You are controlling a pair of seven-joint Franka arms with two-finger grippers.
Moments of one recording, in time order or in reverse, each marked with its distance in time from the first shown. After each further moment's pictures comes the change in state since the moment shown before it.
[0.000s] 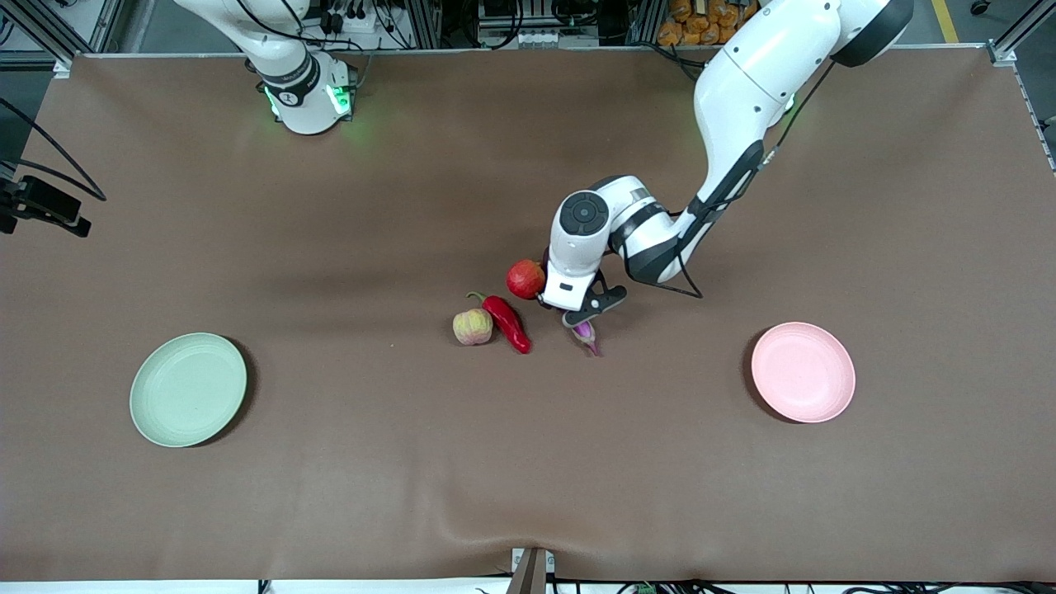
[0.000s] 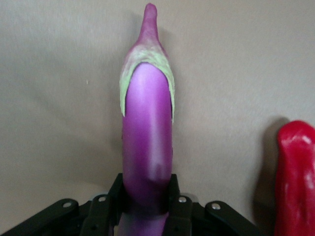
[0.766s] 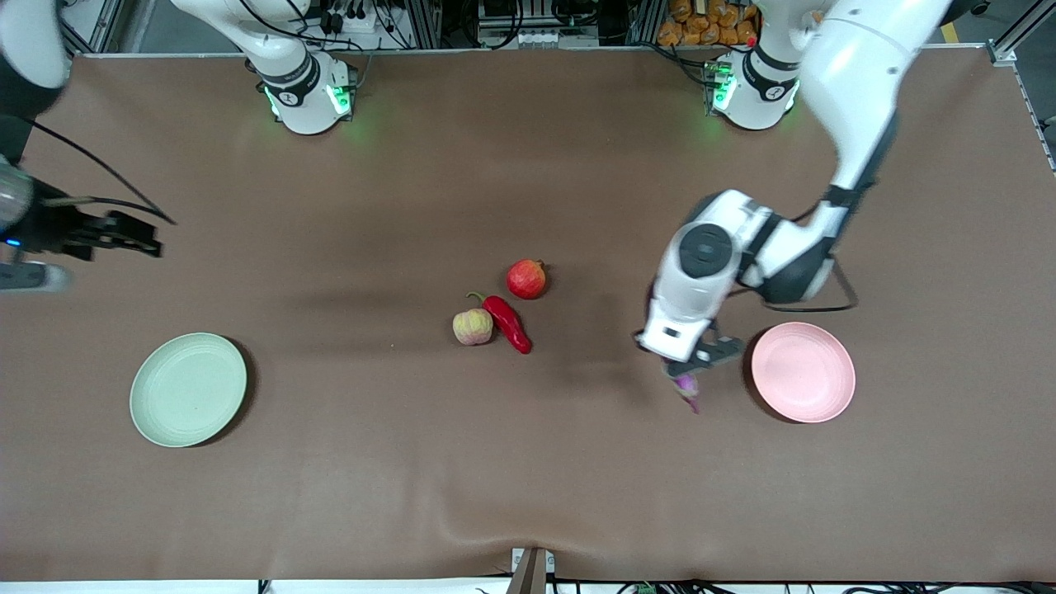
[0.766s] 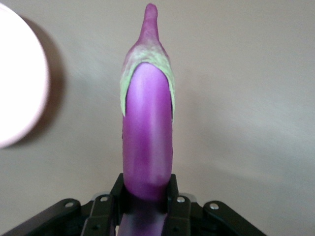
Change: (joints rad) left arm 0.358 -0.177 -0.052 0.027 0.002 -0.244 0.527; right arm 0.128 0.115 0.013 -0.005 0.045 -0.004 0.013
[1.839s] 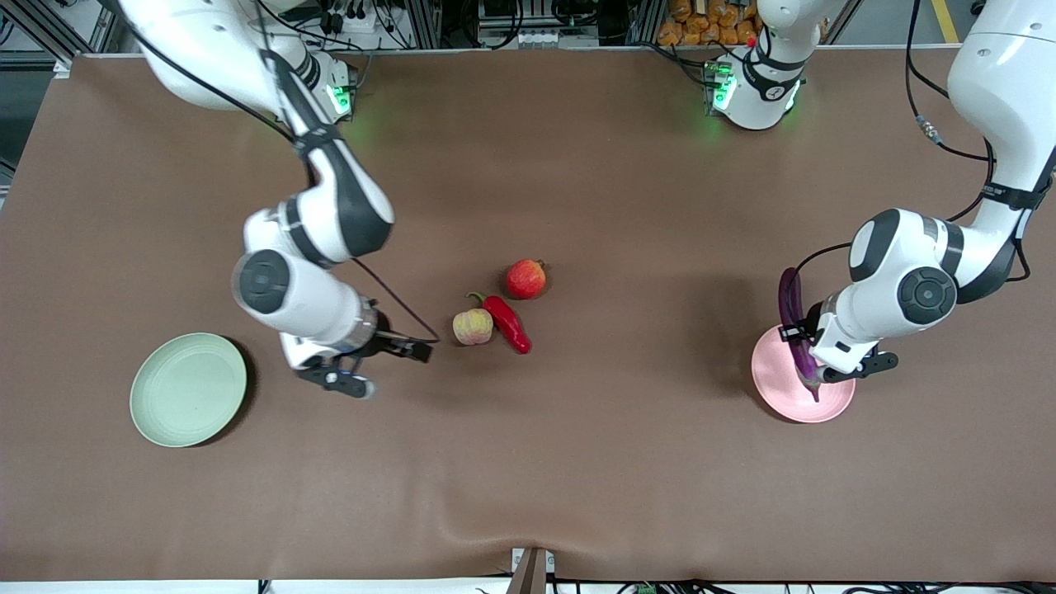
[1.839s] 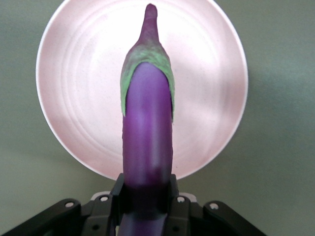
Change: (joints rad) left arm 0.584 0.002 -0.215 -0.202 0.005 -0.014 0.388; right arm 0.402 0.440 0.006 -0.007 0.134 0.626 0.691
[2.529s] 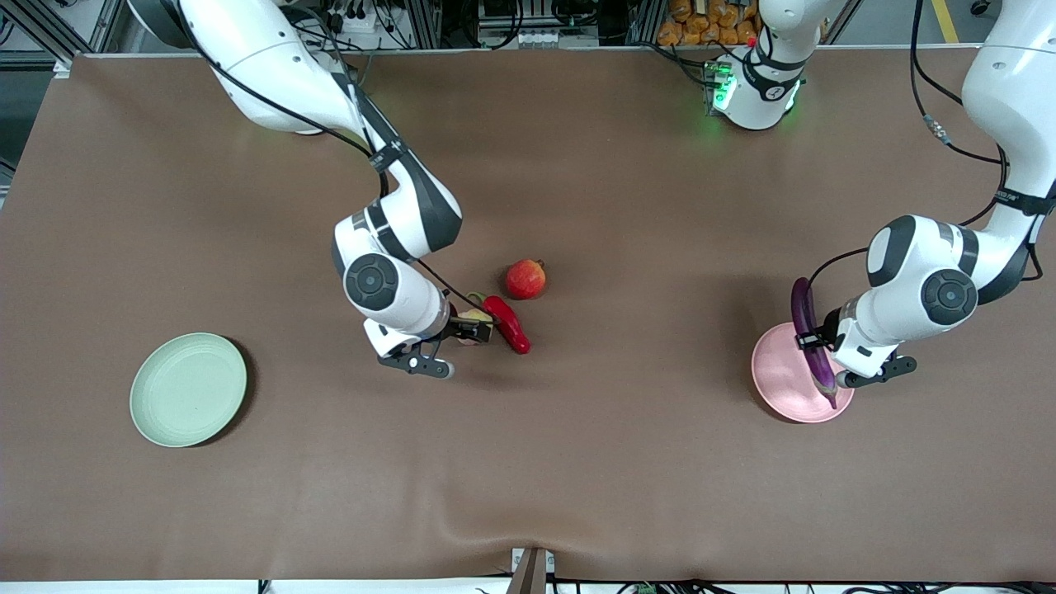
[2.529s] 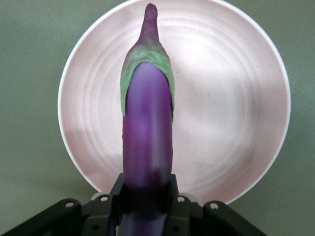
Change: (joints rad) left arm 0.063 0.054 0.001 -0.004 0.051 0.077 0.006; right arm 0.117 0.105 -0.005 0.010 -0.022 0.032 0.018
